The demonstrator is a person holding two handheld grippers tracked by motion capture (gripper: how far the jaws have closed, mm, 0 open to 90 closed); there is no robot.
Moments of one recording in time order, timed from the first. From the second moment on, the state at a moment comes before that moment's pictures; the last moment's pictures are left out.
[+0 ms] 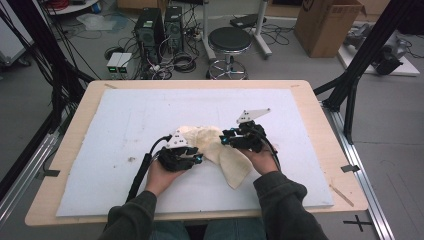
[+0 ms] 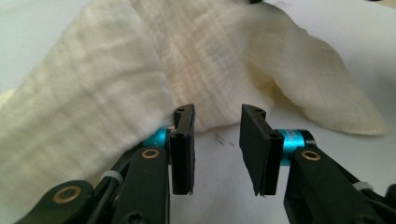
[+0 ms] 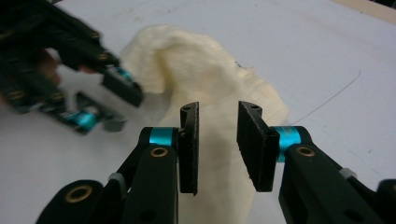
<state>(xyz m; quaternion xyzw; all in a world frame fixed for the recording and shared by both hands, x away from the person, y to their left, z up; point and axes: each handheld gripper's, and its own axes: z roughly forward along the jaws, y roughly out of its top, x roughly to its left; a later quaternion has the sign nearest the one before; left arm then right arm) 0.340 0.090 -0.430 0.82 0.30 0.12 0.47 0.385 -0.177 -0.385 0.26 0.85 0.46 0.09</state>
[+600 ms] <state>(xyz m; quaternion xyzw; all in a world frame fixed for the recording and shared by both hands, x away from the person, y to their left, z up) 0.363 0.064 -0.442 0.85 0.30 0.12 0.41 0.329 -0.204 -0.431 0.22 0.88 0.41 0.05</state>
